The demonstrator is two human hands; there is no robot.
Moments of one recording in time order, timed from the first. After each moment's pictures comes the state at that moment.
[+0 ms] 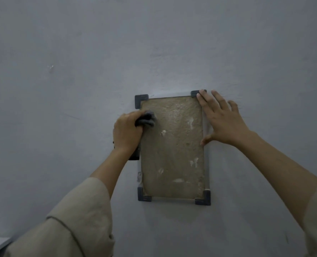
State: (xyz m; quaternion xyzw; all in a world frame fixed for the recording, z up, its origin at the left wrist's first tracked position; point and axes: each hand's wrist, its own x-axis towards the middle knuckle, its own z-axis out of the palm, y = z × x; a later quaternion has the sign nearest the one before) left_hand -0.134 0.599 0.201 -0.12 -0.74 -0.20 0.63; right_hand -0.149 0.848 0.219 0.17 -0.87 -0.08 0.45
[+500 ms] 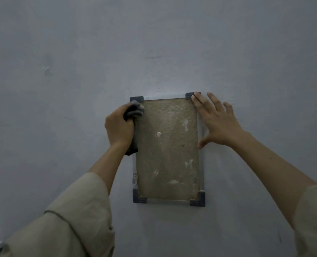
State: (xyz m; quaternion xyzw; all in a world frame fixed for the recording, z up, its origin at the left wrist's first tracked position) left_hand -0.138 0.601 0.213 -0.08 -0.68 -0.30 0.67; right_hand -0.150 0.853 0.220 0.18 -0.88 -0.07 0.44
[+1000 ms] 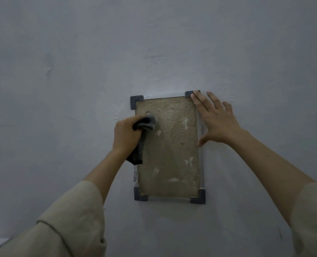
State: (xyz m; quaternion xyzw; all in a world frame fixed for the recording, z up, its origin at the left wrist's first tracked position) left_hand -0.137 0.602 0.196 -0.17 -0.77 -0.22 0.58; right_hand -0.146 0.850 0.219 0.18 -0.88 -0.05 0.43
